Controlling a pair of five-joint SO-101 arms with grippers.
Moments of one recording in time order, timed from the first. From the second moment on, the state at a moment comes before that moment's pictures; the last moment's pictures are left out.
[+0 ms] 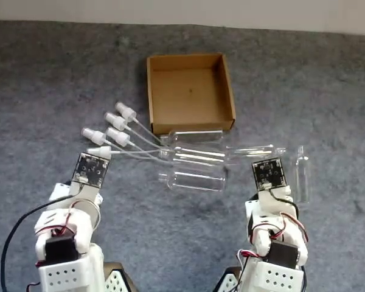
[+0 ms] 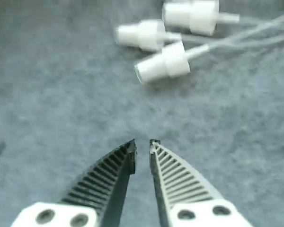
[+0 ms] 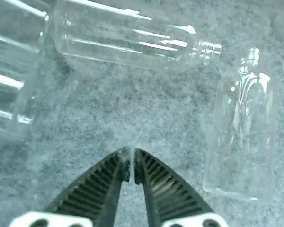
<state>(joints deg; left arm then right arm) -17.4 -103.5 91.2 65.8 -23.2 9.5 -104.3 96.0 62.0 26.6</state>
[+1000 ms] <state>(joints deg) -8.7 -31.9 40.4 71.3 -11.6 15.2 -35.6 37.0 76.6 33.8</state>
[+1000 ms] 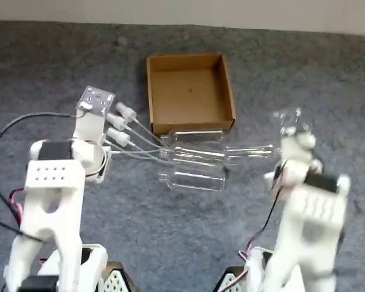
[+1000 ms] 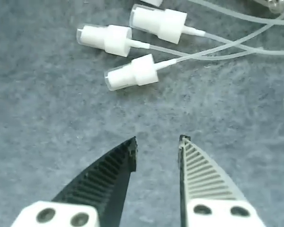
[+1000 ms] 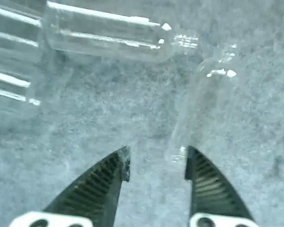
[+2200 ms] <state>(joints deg) -11.5 -12.9 31.0 62.3 28.3 21.6 38.1 -24.2 91.7 30.6</state>
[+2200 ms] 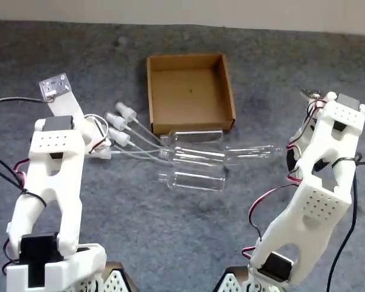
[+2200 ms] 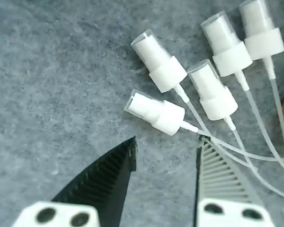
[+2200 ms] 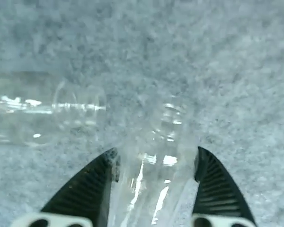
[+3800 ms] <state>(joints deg) -15.3 -12.9 33.5 61.1 23.3 22.2 29.1 -5.7 74.2 24.7</state>
